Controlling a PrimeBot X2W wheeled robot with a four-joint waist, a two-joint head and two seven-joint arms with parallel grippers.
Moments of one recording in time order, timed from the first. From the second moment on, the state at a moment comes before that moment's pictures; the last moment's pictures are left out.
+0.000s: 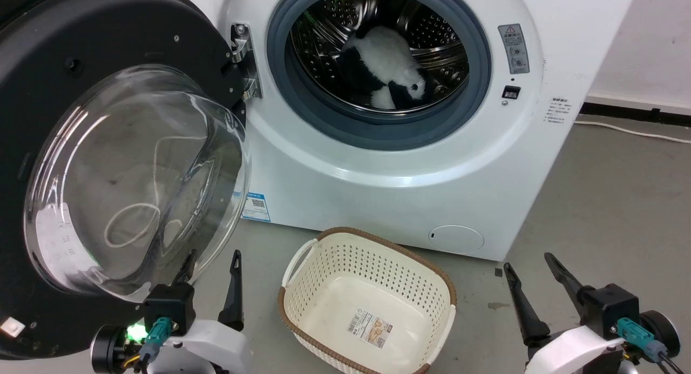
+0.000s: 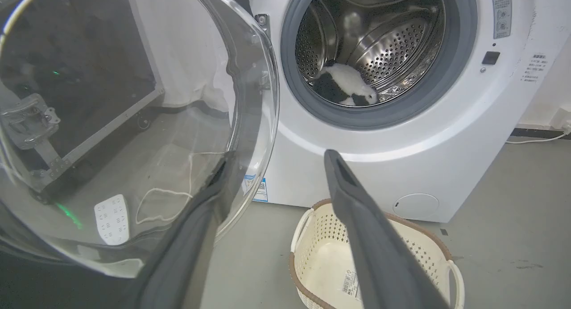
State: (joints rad) left arm -0.01 0.05 -0.02 0.02 -0.03 0.00 -0.01; right arm 0.01 -0.05 0.01 0.01 0.02 0.13 -0.01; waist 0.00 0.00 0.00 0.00
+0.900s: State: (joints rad) left arm -0.01 0.05 -0.06 0.02 -0.11 0.00 -0.07; right arm 0.03 -0.05 0.02 0.04 0.08 0.13 -0.07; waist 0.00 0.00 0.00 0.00
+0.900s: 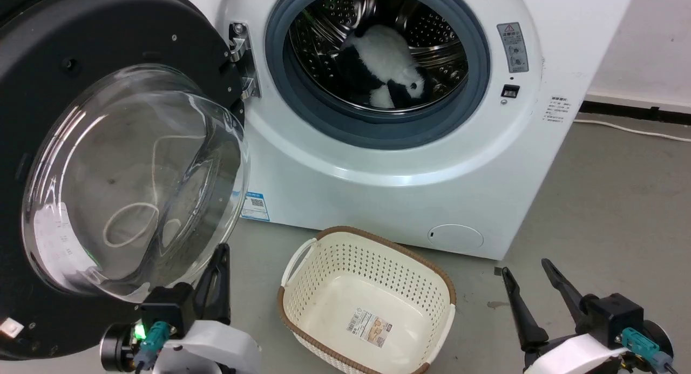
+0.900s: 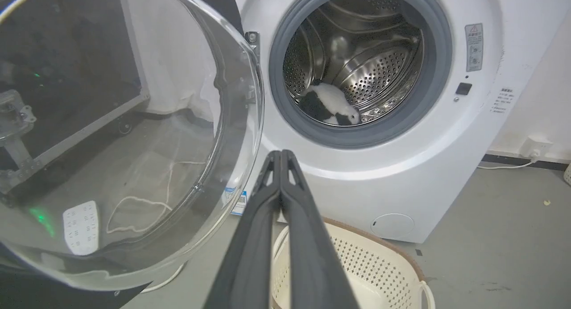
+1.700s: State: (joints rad) left arm -0.15 0.05 0.41 -0.25 -0.27 0.07 -0.13; right arm 0.05 -0.05 0.01 0.09 0.15 0.13 -0.13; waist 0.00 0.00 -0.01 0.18
